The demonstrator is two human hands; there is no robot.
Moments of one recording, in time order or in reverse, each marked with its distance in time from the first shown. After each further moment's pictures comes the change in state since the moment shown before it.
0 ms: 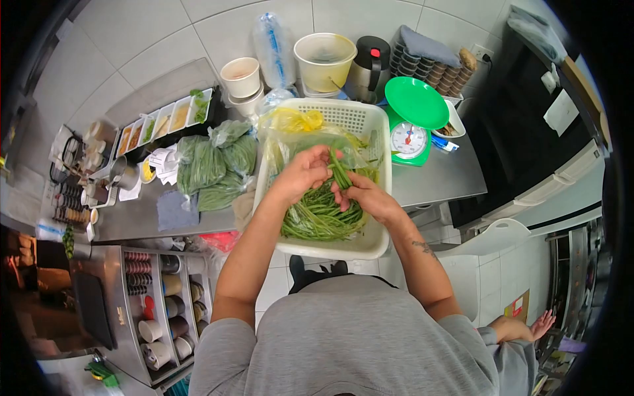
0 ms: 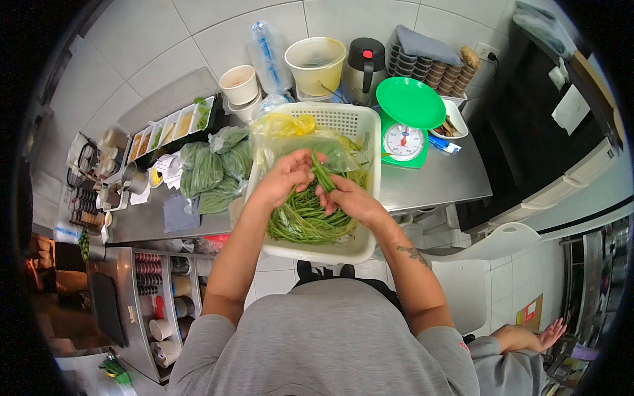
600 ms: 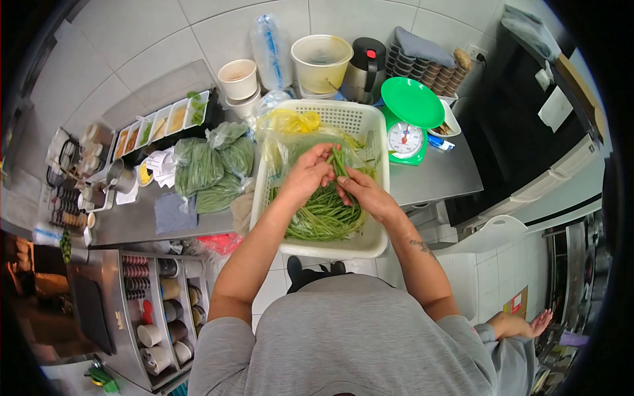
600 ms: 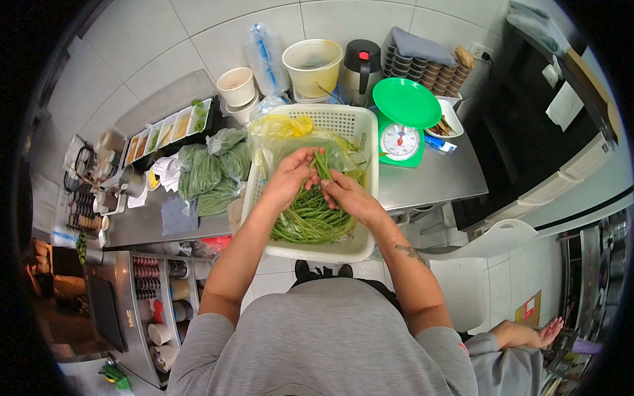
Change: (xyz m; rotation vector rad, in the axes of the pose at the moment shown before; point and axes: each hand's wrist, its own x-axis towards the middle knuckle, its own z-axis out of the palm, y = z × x) left_hand 0.007 -0.011 0.012 -0.061 0.098 0.070; right_hand 0.000 -0.001 0.003 -0.049 0.101 -0.039
